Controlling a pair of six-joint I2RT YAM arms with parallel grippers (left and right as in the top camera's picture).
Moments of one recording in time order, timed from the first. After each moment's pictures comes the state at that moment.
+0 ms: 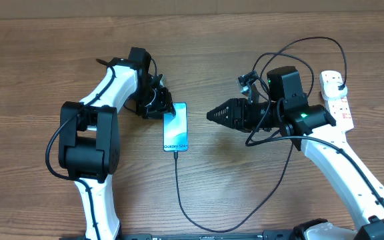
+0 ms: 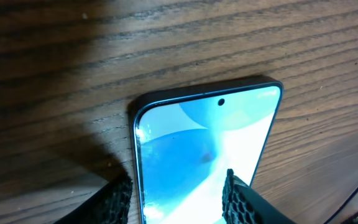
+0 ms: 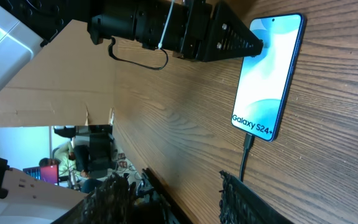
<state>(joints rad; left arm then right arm) -0.16 2.18 1.57 -0.97 0.44 -0.21 0.30 1.42 1.03 -0.50 -0.86 0.54</state>
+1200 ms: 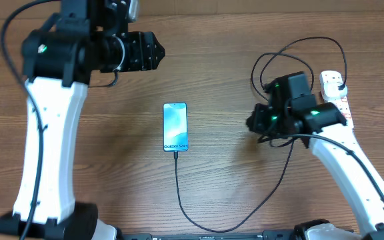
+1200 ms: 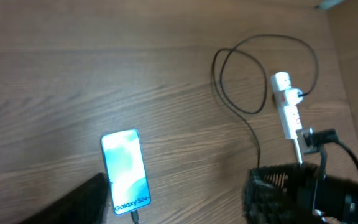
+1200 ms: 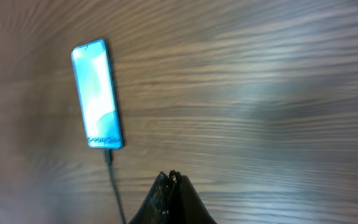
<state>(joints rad) -0.16 1.68 2.12 -1.33 0.38 -0.25 0.22 1.39 1.09 -0.85 -0.32 0.48</state>
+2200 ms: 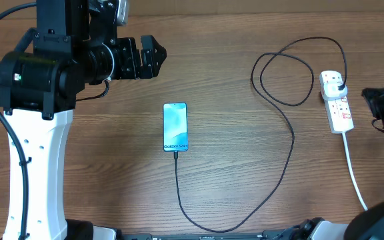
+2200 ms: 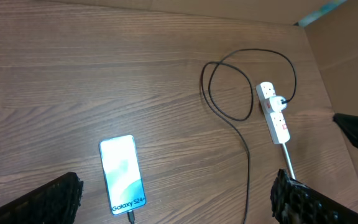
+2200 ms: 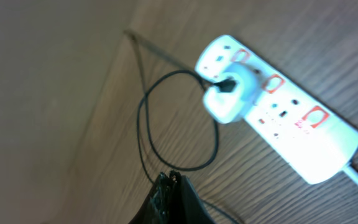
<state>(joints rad) -0.16 1.59 2.12 -1.34 0.38 -0.26 -0.68 1.51 1.20 -0.66 -0.64 0.47</state>
